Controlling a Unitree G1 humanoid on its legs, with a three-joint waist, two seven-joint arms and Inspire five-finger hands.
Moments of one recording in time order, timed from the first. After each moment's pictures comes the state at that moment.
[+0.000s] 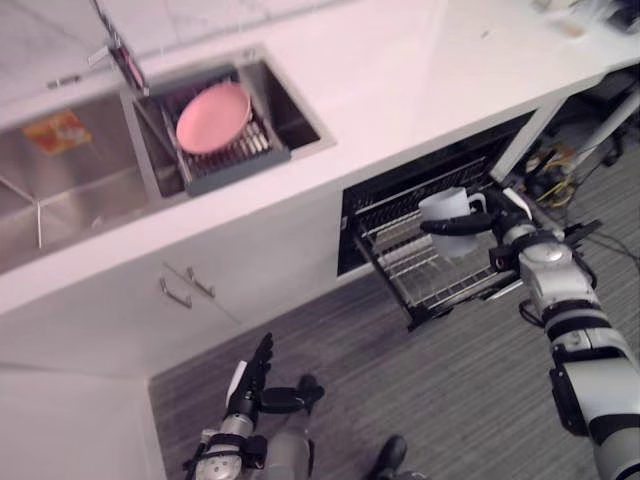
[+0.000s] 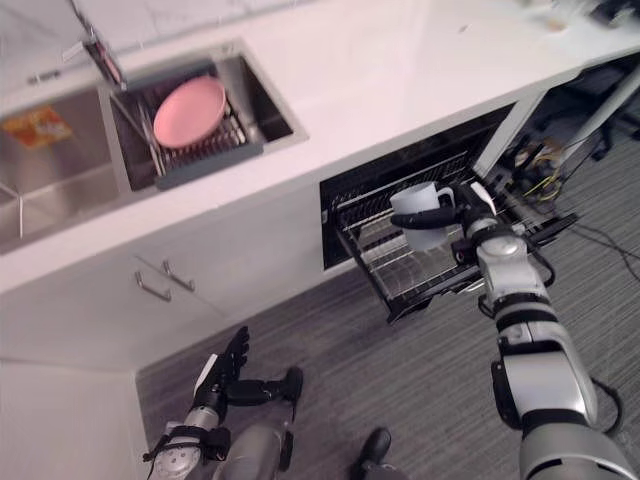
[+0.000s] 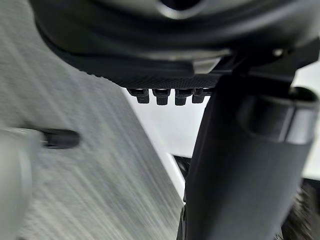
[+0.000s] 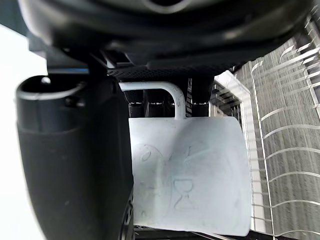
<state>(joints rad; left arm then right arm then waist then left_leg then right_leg) 0.18 0.20 -0.19 0.45 -0.16 -0.28 0.05 -0.93 -0.66 0.10 0.93 0.12 0.12 0.12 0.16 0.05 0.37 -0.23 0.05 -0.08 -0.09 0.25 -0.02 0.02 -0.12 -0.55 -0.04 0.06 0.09</state>
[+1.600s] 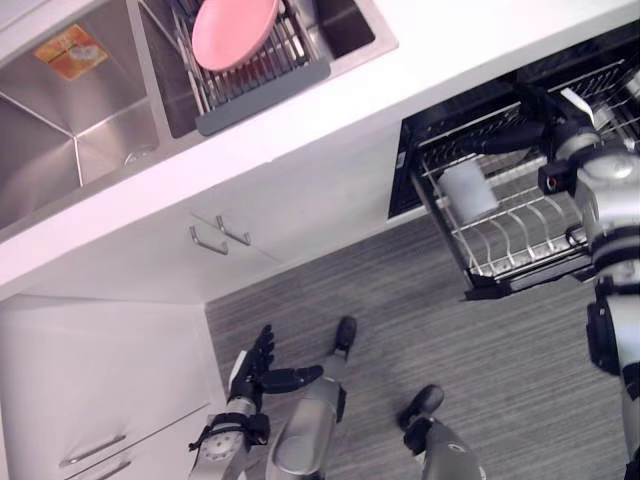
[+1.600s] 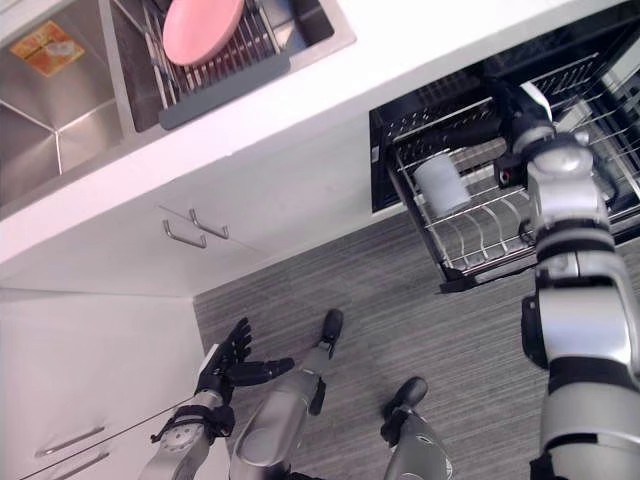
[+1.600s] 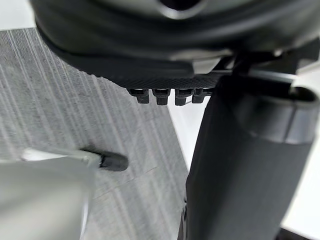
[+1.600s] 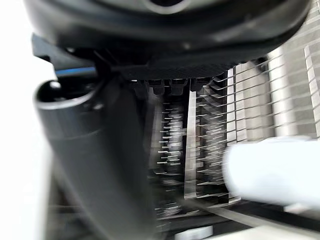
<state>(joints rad) 0.13 0.17 -0.16 0.48 -0.30 -0.19 0.06 -0.97 -0.77 -0.02 0.77 0.22 0.09 0.23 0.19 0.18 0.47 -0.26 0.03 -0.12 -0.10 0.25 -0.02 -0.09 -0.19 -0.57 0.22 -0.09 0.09</state>
